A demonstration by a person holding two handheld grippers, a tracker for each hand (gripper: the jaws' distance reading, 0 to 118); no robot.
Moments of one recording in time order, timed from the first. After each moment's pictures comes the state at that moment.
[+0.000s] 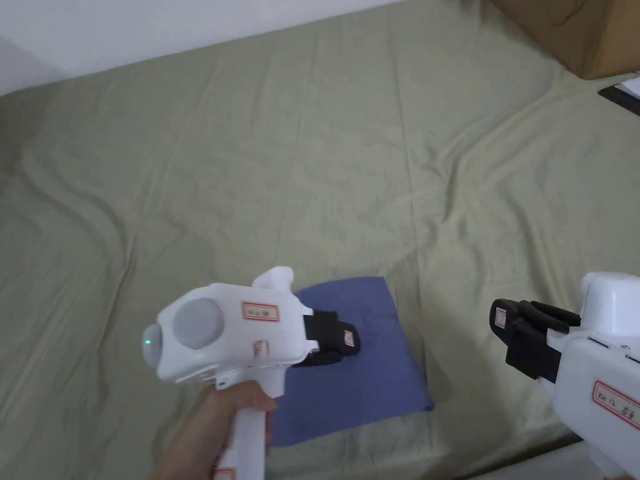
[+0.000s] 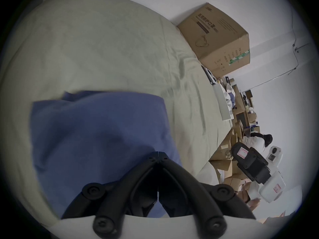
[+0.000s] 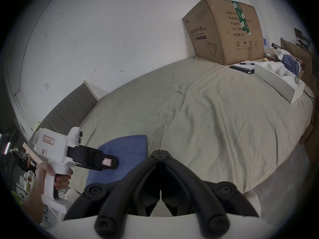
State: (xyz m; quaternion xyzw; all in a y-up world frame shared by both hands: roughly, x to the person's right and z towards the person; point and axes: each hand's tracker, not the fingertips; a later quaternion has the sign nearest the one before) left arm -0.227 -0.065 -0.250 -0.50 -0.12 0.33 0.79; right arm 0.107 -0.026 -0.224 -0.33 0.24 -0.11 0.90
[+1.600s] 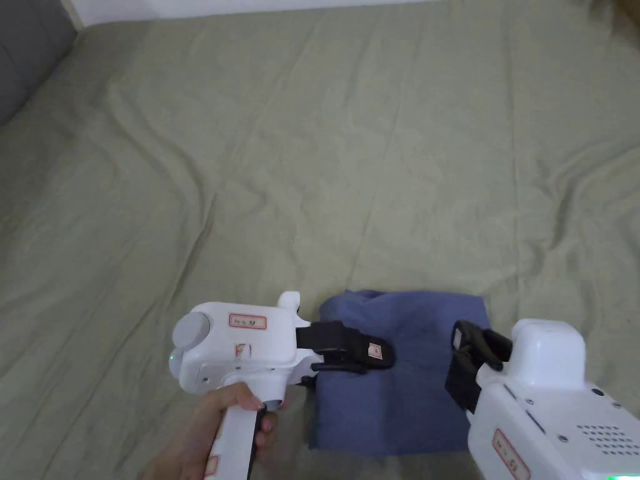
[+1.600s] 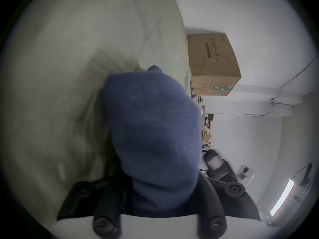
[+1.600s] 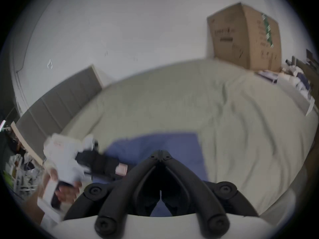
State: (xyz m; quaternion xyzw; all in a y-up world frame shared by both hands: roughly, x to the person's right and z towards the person) left arm -0.347 -0.143 -0.219 -0.44 -0.19 0.57 0.67; right arm -0.044 -0.042 -0.211 -0.28 0.25 -0.06 0.93
